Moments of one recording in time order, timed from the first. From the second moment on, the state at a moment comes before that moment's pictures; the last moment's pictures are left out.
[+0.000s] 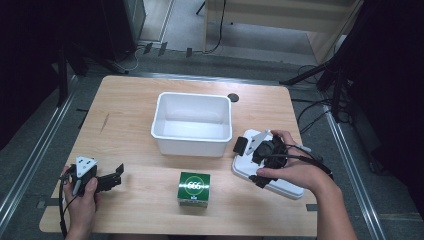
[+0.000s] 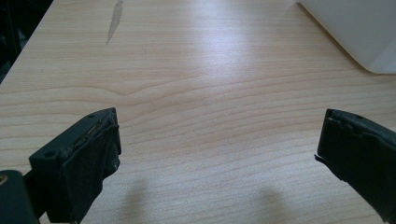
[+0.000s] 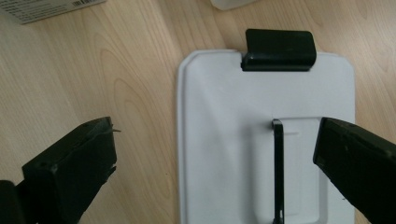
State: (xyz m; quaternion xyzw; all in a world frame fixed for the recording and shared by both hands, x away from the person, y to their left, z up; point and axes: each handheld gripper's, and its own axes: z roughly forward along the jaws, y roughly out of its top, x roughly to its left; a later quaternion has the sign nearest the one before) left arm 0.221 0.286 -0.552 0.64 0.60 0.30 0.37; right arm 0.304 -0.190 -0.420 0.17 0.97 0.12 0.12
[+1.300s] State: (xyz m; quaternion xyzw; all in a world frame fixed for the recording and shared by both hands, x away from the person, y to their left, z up) left arm 0.223 0.285 -0.552 0.64 0.60 0.30 0.37; right arm 0.281 -0.087 -0.437 0.06 0.98 0.15 0.09
